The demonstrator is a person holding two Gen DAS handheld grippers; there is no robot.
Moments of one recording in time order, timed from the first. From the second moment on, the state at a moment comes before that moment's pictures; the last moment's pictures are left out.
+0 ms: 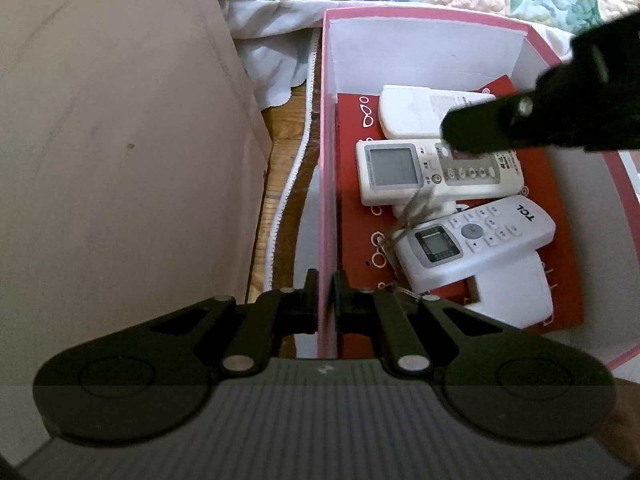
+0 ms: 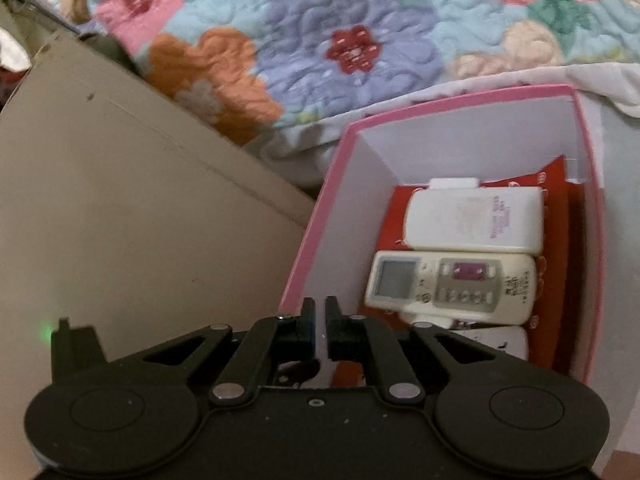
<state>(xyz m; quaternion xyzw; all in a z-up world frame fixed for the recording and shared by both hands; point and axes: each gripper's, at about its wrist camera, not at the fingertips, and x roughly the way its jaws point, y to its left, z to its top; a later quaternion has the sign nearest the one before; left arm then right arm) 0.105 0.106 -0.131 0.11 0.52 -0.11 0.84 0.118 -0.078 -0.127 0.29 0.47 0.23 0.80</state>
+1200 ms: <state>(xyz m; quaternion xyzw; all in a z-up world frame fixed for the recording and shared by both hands) 0.105 0.094 -0.129 0.14 0.55 -0.07 0.82 0.006 -0.270 -0.163 0.02 0.52 0.07 0.85</state>
